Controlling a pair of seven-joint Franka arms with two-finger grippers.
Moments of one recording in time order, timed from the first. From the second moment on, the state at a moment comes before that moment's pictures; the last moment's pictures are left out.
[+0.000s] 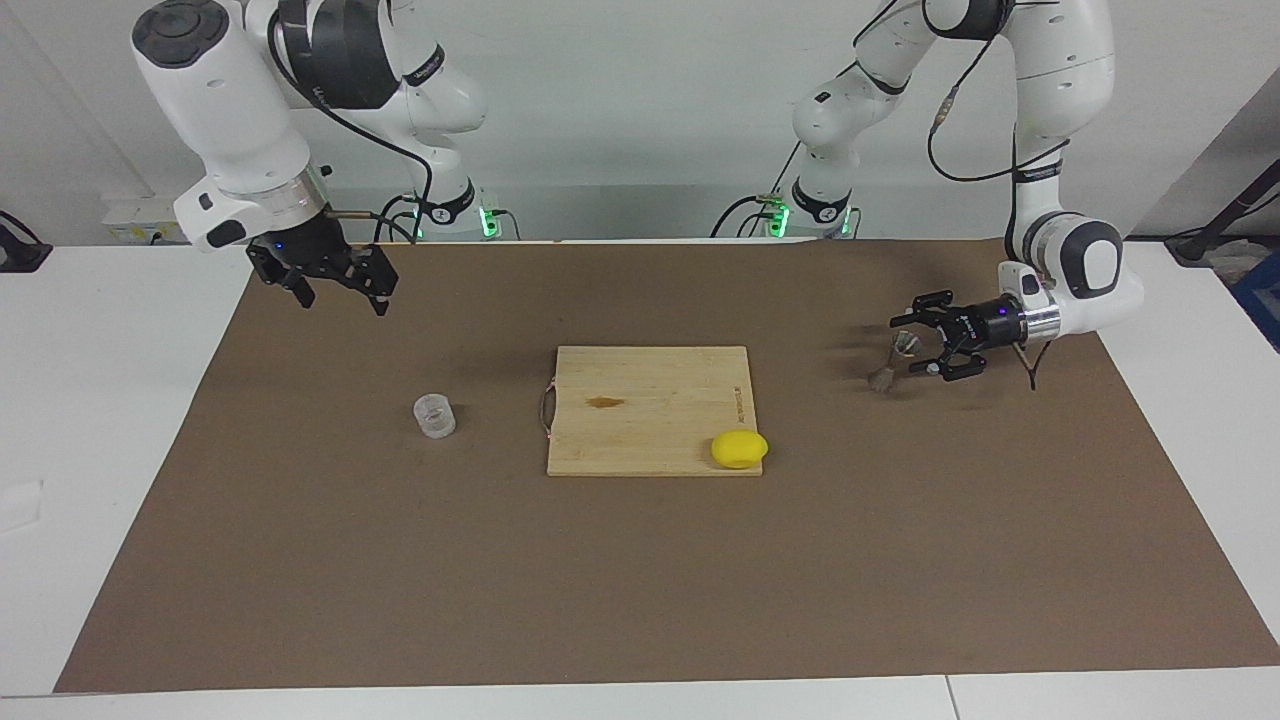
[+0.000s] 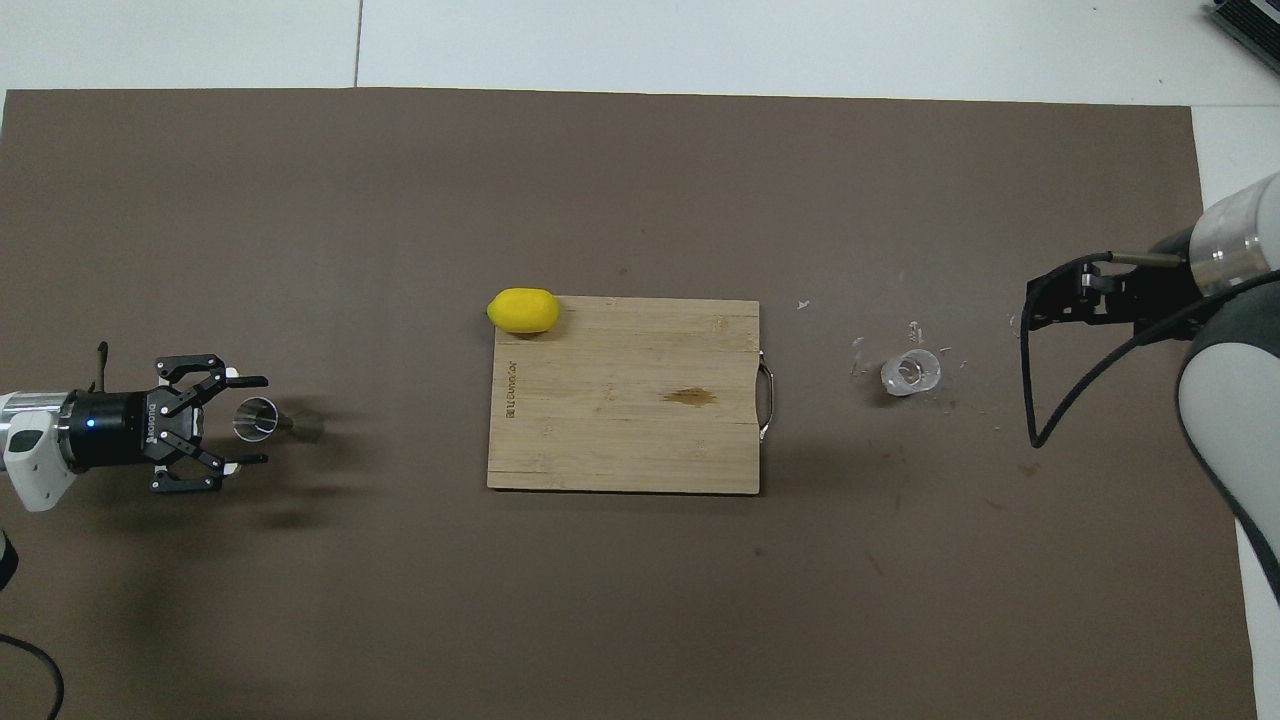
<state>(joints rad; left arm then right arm) 0.54 0.30 -0.12 -2.15 -1.08 1.53 2.42 -0.04 0.02 0.09 -1.66 -0.01 1.65 0.21</state>
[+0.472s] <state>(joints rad) 0.54 0.30 -0.12 -2.15 -1.08 1.53 2.42 -0.04 0.02 0.09 -1.66 -0.01 1.65 0.21</state>
